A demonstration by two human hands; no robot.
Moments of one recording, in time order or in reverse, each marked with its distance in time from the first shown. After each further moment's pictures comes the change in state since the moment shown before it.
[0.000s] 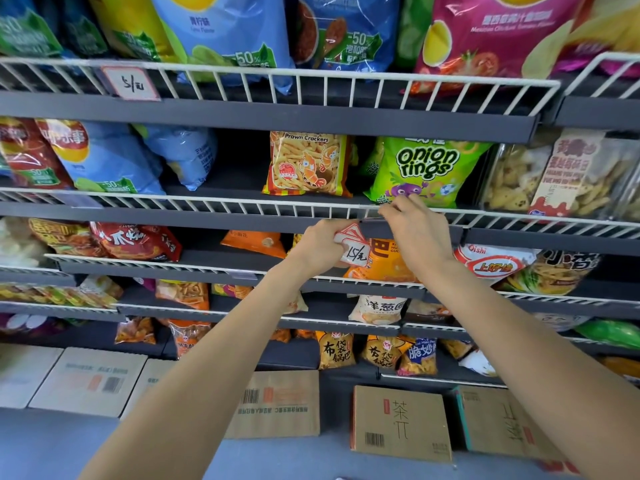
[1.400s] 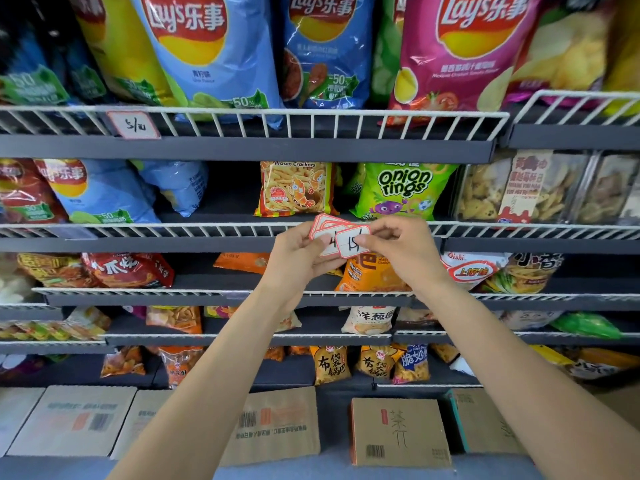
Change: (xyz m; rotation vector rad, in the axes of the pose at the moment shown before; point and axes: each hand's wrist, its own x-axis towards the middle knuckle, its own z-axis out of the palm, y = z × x) left_hand -0.057 0.028 -0.023 -0.866 0.103 0.024; right_hand -0.015 -0.024 -0.054 1.203 -0.027 0.439
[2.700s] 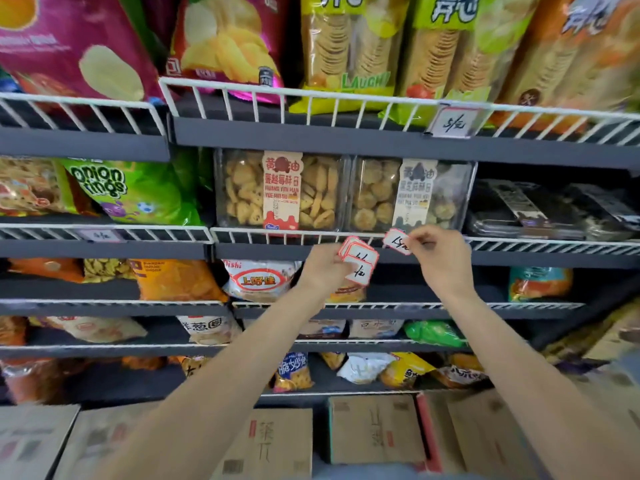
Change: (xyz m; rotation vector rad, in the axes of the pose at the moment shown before) left_hand 0.102 -0.126 0.422 0.404 -0.028 -0.135; right_hand 0.021 0.197 -0.416 -0.416 0.286 0.028
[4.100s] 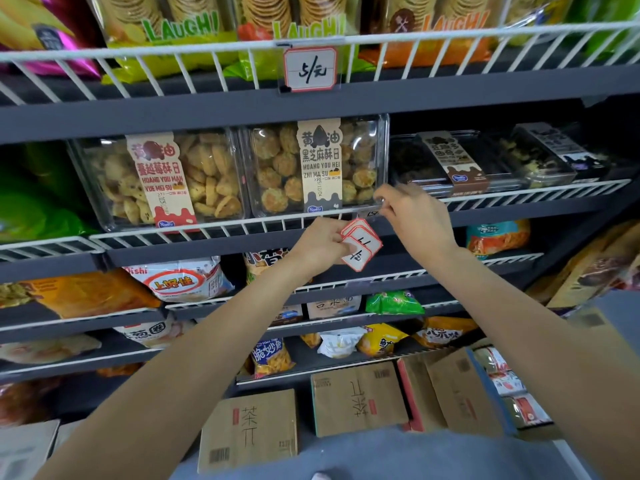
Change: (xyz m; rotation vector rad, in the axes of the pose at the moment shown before) left_hand 0.047 0.025 0.119 0.304 -0.277 0.098; right_hand 0.055 0.100 -0.056 -0.574 -0.015 -0.406
